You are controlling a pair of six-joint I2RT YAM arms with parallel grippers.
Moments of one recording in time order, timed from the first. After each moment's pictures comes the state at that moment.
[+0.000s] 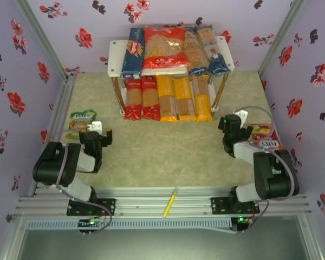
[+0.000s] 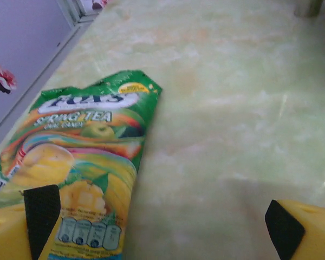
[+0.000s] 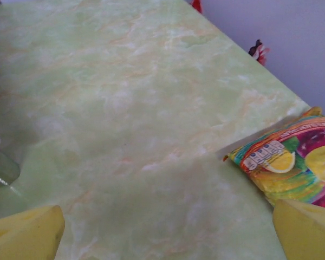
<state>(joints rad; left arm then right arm) -0.14 1.59 0.22 0.96 -0.32 0.07 0.13 1.43 0.49 0.34 0.52 0.24</state>
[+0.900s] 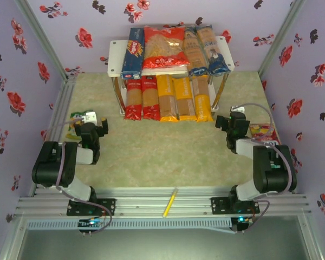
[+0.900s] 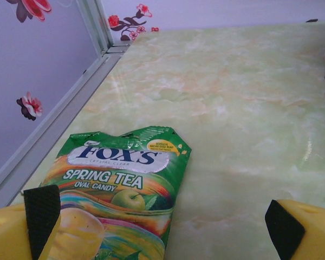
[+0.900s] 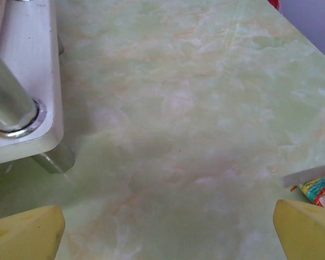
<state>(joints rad) -0.08 1.57 0.35 0.89 -0.34 0.03 0.05 1.49 0.53 0.41 0.23 0.13</state>
